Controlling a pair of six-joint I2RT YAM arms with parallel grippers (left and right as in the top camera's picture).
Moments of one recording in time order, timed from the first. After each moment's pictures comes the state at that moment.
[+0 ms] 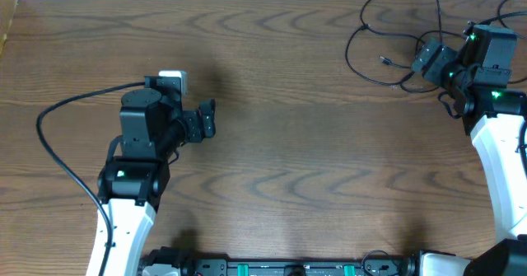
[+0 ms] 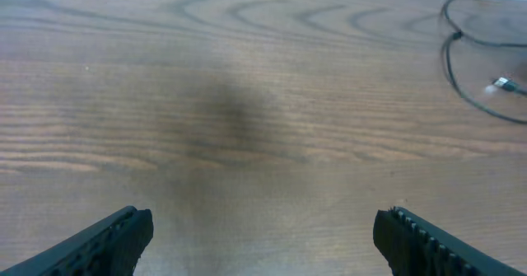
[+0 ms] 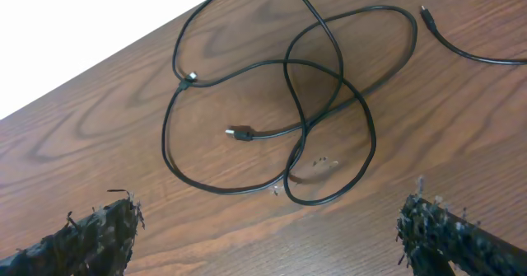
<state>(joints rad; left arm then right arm) -0.07 1.02 0.83 -0.46 0.15 -0.11 -0.11 1.45 1.18 -0.48 -0.01 0.41</state>
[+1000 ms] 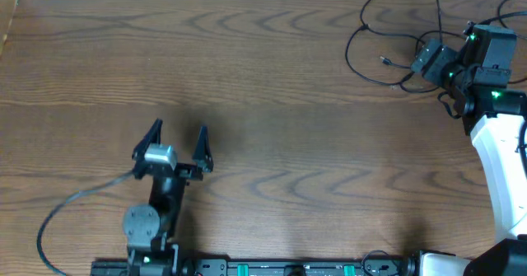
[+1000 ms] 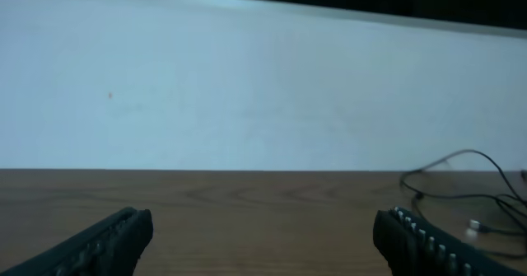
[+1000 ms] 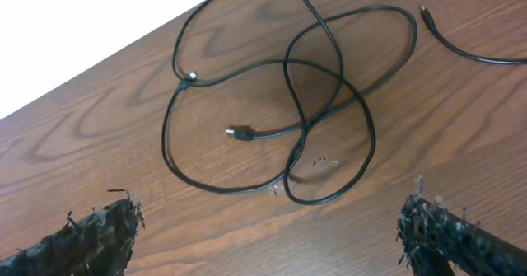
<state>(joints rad) -0.07 0.35 0.04 0.46 0.10 -0.11 -0.11 1.45 1.18 -0.48 -0.01 0.41</state>
